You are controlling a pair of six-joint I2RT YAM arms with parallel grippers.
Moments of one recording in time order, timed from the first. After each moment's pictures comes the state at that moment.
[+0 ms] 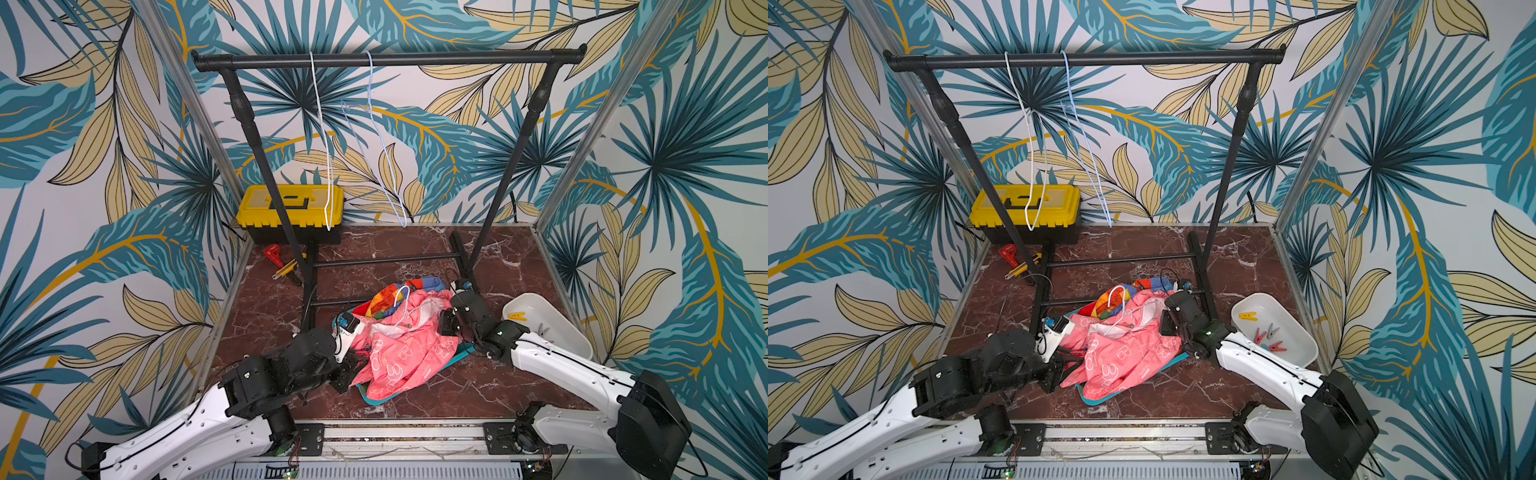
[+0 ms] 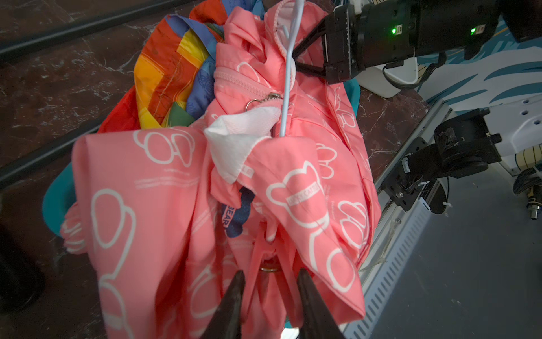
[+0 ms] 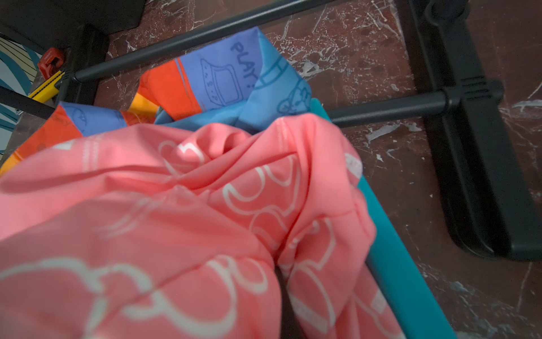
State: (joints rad) left arm -0.99 0.67 0.80 -0.82 -0.01 -0.41; right arm 0.65 1.22 0.72 -0.28 0.23 0.62
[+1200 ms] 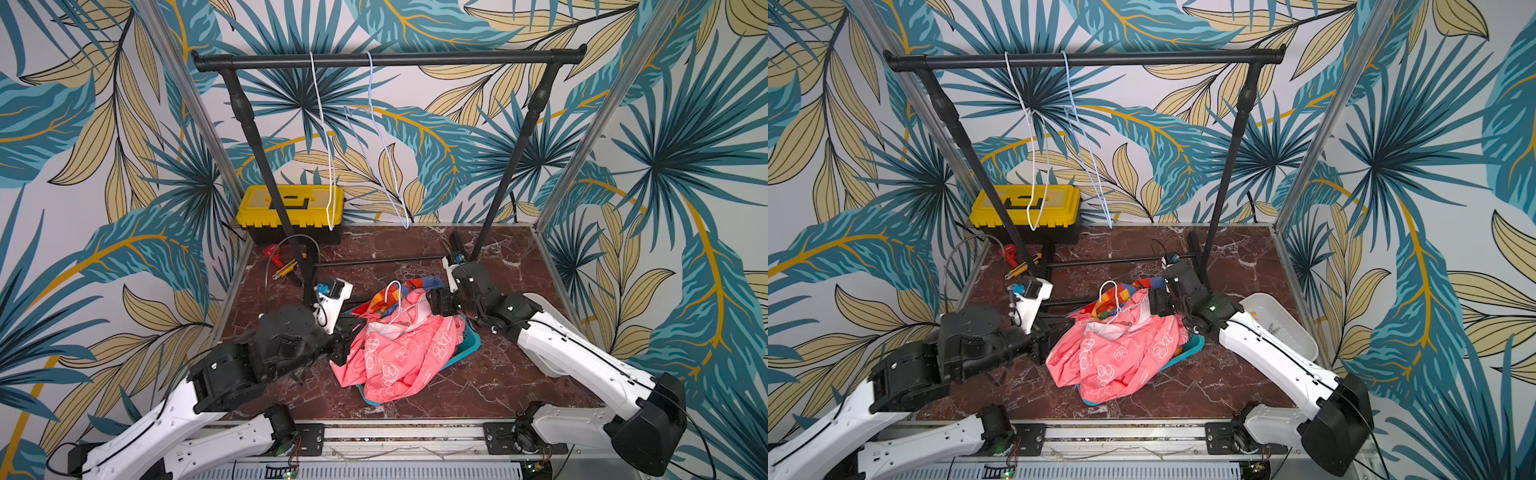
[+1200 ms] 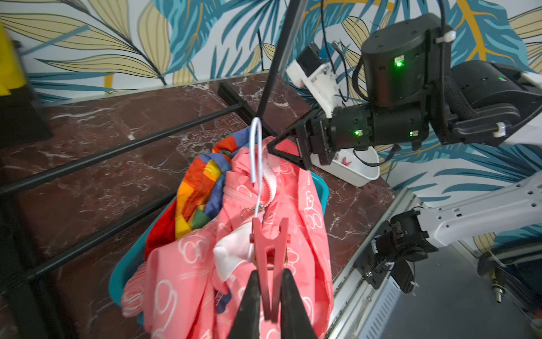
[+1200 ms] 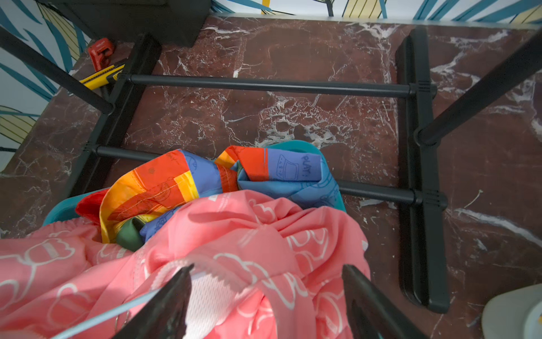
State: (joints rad) left arm -0.98 0.83 1.16 -0.77 -0.08 -0.43; right arm 0.65 1.27 1.10 -0.58 0.20 0.35
